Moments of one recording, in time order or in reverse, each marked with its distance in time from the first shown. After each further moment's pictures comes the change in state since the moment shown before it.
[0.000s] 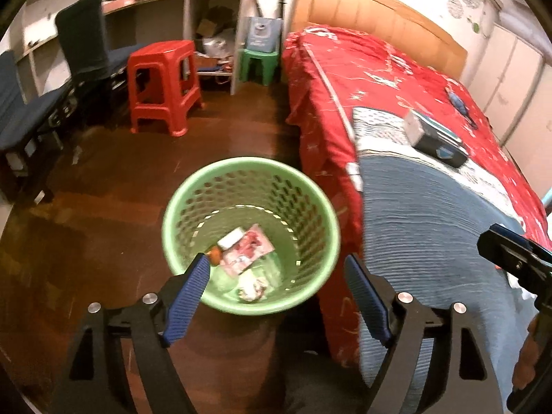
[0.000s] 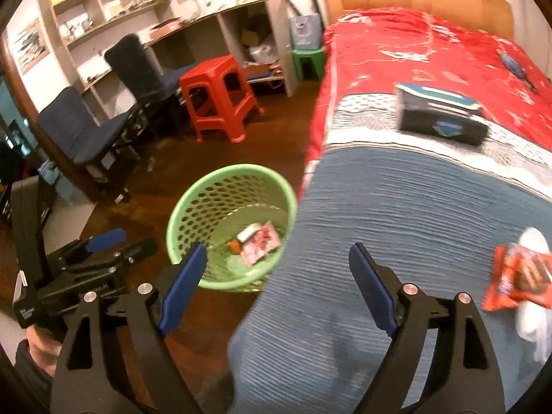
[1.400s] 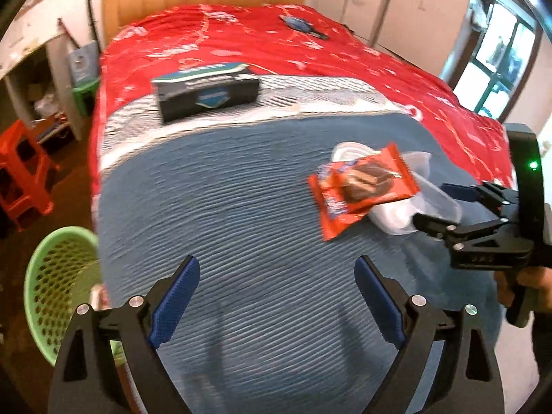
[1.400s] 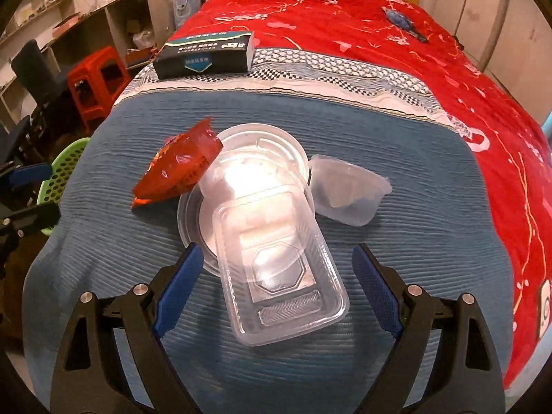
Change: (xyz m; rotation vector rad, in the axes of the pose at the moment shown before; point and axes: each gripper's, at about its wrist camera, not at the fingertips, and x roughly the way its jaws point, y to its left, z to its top) left arm 0.030 -0.277 -0.016 0.513 0.135 -0.365; right arm -0.086 -0.245 -0.092 0.111 0.106 -0.372
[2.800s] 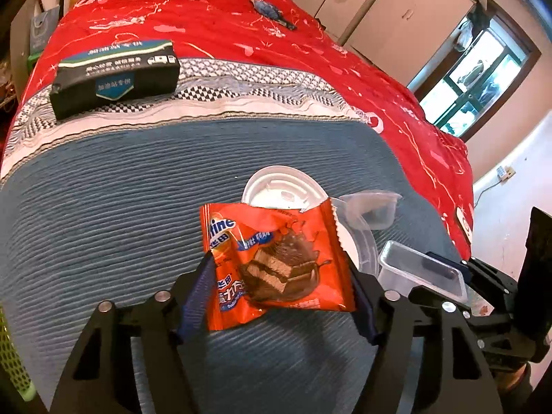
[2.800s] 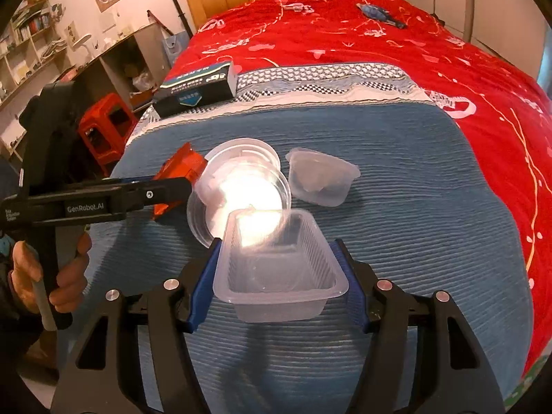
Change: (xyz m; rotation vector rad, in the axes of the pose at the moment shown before) left arm 0.075 -0.048 0.053 -0.088 0.039 -0.242; right arm -0.043 -0.036 -0.025 0.178 -0.089 0.112
